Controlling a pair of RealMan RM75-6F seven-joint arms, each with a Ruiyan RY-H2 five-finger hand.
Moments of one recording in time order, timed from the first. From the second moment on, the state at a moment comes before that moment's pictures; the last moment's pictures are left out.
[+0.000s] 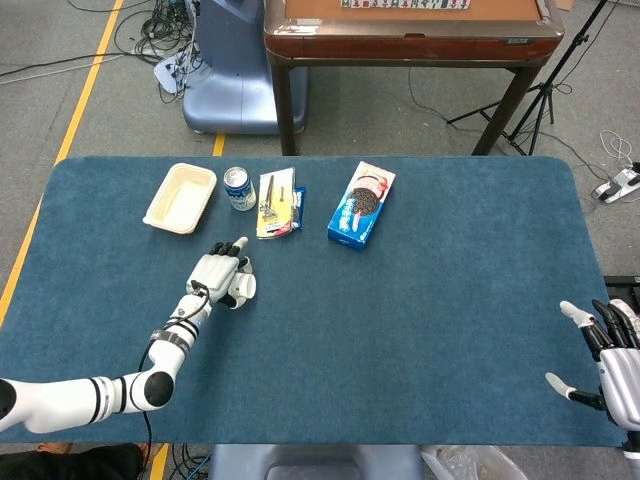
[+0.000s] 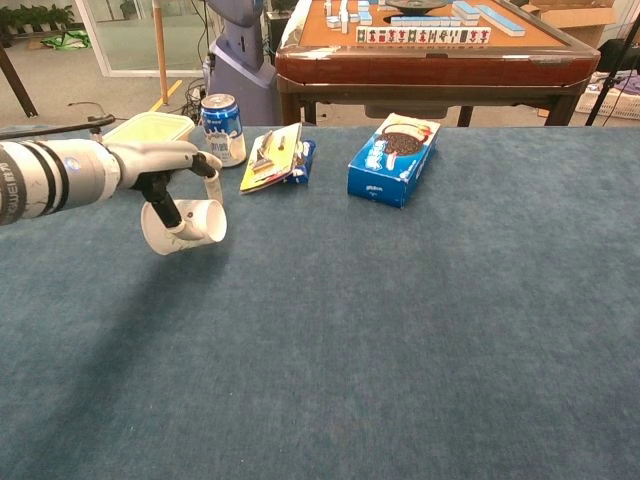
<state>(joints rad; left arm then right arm) -0.98 -1.50 -0.16 -1.48 0.58 0.86 0.45 -0.03 -0.97 0.00 -1.76 -1.60 1.57 0.12</state>
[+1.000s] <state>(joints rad) -0.74 -1.51 -0.28 -1.21 1.27 0.59 -0.61 -0.04 -0.96 0.00 -1.77 -1.60 1.59 0.10</state>
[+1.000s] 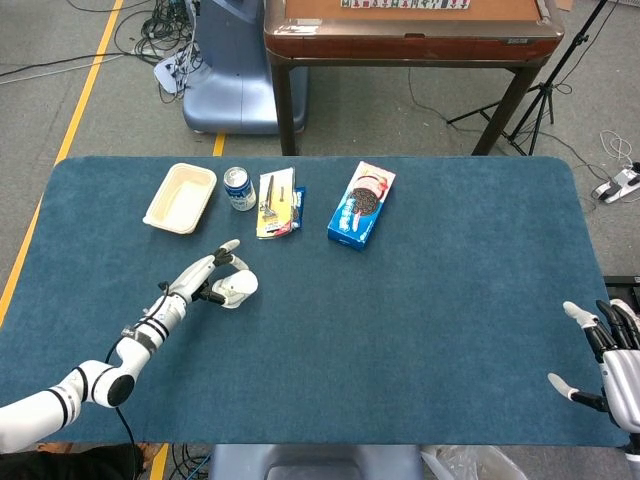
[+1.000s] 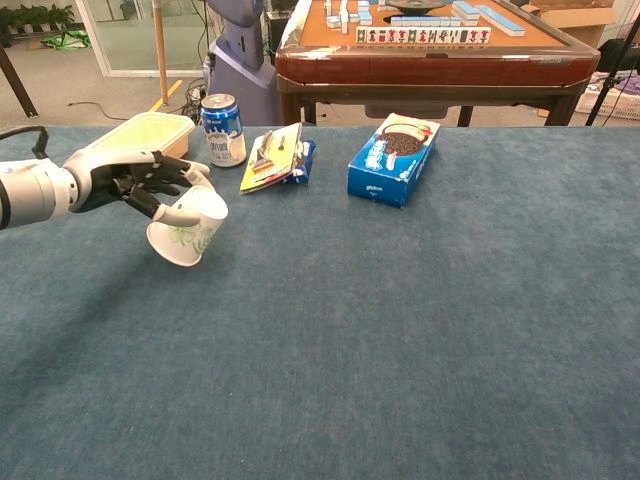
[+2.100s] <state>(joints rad) -0.67 -1.29 -0.15 -1.33 1.42 0.78 -0.65 -0.04 -0.96 0.00 -1.78 -1.60 1.58 0.10</state>
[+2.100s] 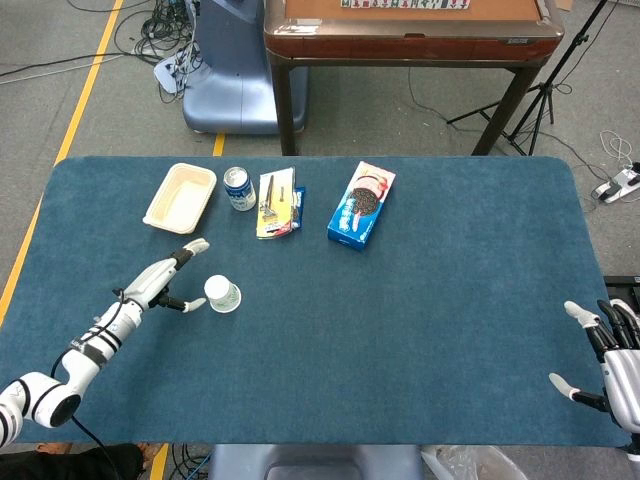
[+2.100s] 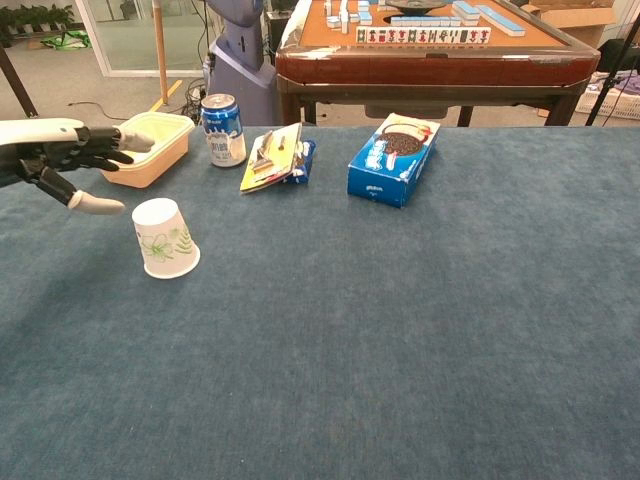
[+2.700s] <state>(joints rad) -0.34 -1.15 -0.12 -1.73 1.18 1.34 0.09 0.02 -0.96 0.01 -1.79 -1.60 1.48 0.09</state>
